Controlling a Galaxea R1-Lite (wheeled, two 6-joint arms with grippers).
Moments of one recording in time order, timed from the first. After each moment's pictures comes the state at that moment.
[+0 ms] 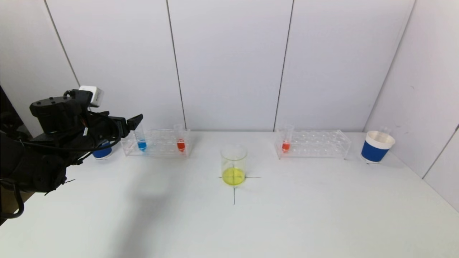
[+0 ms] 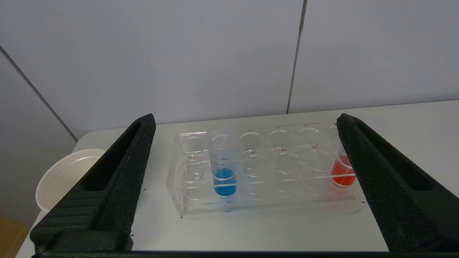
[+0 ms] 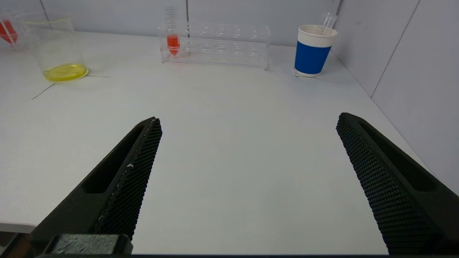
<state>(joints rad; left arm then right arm) 0.04 1.88 -0.80 -1.04 -0.13 0.05 0.00 0.00 0.00 -0.01 0.03 -0.04</state>
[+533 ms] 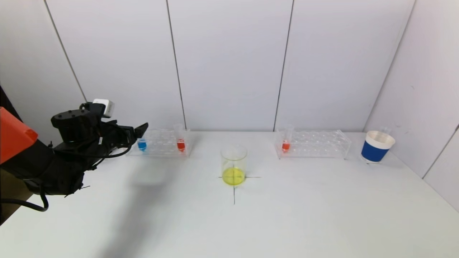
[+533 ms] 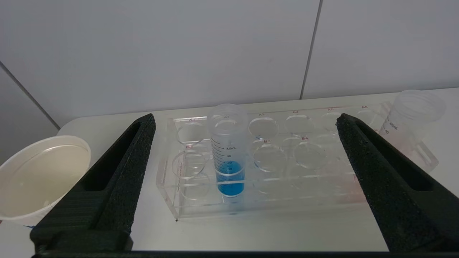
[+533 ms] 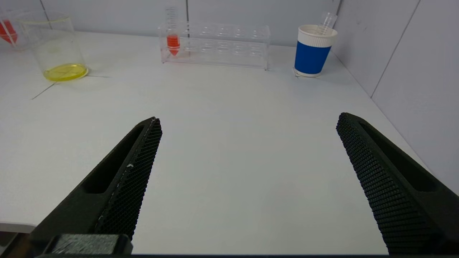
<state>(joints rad) 0.05 2.06 -0.82 -1.18 -0.13 0.05 0.00 0.00 0.00 -0.01 0.03 -0.04</state>
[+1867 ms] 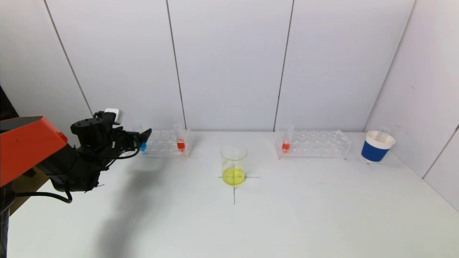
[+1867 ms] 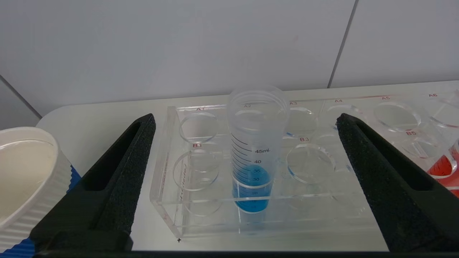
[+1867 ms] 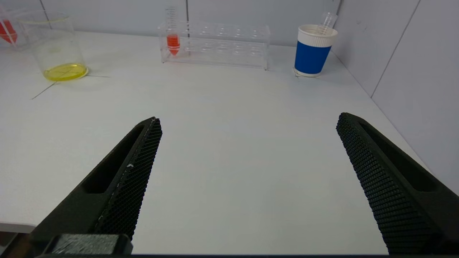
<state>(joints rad) 0.07 2.25 -0.97 -1.20 -0.14 0.05 0.00 0.00 0.00 -0.01 0.03 -0.04</state>
